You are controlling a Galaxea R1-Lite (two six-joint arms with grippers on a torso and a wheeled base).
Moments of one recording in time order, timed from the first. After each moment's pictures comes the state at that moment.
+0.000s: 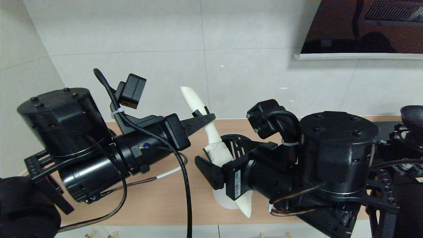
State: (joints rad) left arm -0.62 1.56 -0.70 -0.92 -0.21 -0.64; right arm 1.03 1.72 -0.91 -0.69 -0.29 0.18
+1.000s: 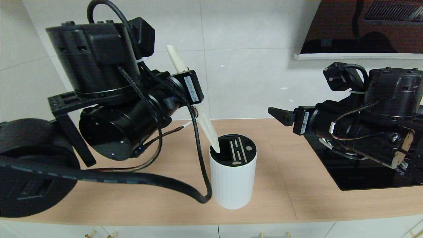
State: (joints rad) left arm -0.75 1.64 -1.10 -0.58 0.56 -0.24; right arm 0.59 1.60 -0.90 -0.62 -0.14 0.16
